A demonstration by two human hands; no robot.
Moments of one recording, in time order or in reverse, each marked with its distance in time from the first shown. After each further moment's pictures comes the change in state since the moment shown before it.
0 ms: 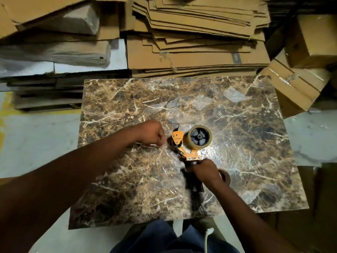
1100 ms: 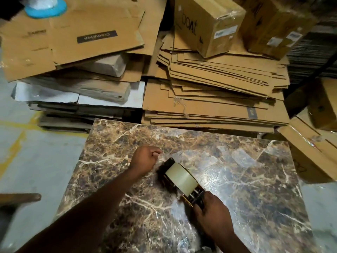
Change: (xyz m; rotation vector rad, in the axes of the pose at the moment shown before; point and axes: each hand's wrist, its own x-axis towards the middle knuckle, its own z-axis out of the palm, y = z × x) left_hand 0.070 -0.032 -0.026 -0.465 0.818 -0.409; right_hand 0.061 -0.056 -0.083 -0.467 0.190 -0.591
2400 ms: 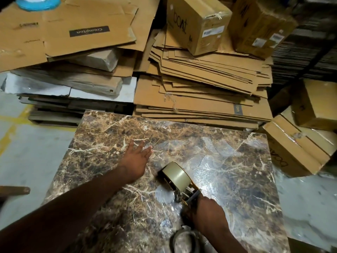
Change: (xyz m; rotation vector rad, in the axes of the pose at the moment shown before) left_hand -0.056 0.019 0.014 1.178 -0.407 0.312; right_hand -0.050 0.026 -0.029 -0.248 -0.197 0.096
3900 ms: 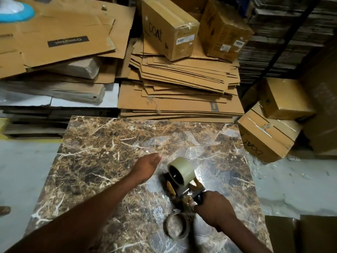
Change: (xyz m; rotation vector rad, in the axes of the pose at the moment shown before) left_hand -0.031 0.081 -0.037 -1.278 0.136 -0.149; right_hand -0.072 0.031 -0.038 0.124 -0.078 0.140
